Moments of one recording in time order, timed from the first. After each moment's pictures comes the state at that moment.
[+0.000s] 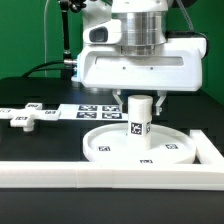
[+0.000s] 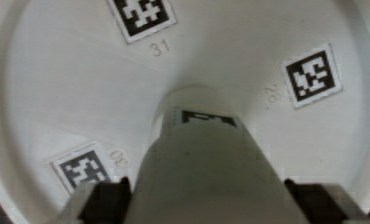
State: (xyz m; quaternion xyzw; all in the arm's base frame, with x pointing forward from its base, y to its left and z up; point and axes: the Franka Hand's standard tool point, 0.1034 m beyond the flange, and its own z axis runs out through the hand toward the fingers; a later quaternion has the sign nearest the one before) arm 0.550 0.037 0.067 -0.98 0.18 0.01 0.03
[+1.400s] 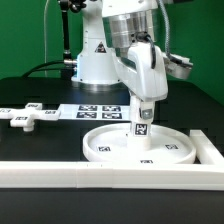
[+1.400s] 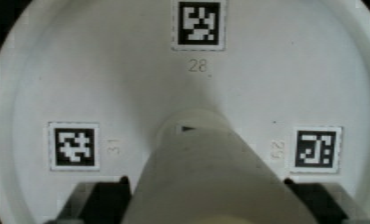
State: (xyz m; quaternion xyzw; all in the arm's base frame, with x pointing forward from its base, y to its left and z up) arm 0.552 0.040 0.067 -0.72 0.68 0.05 0.08
